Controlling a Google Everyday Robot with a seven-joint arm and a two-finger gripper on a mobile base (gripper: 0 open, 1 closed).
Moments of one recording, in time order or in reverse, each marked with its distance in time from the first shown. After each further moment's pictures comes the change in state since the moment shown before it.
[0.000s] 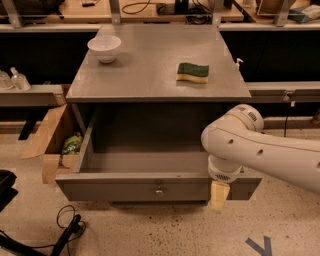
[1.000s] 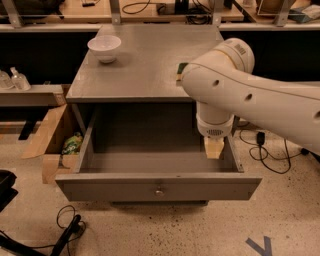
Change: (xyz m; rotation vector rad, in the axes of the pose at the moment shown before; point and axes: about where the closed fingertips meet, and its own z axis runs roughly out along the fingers) arm -0.033 -0.057 -0.116 0.062 0.041 -0.146
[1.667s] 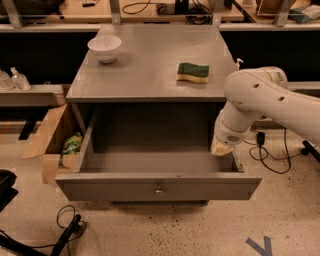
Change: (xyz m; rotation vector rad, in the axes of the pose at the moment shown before) arm 0.015 -0.016 0.081 -0.114 -0.266 0.004
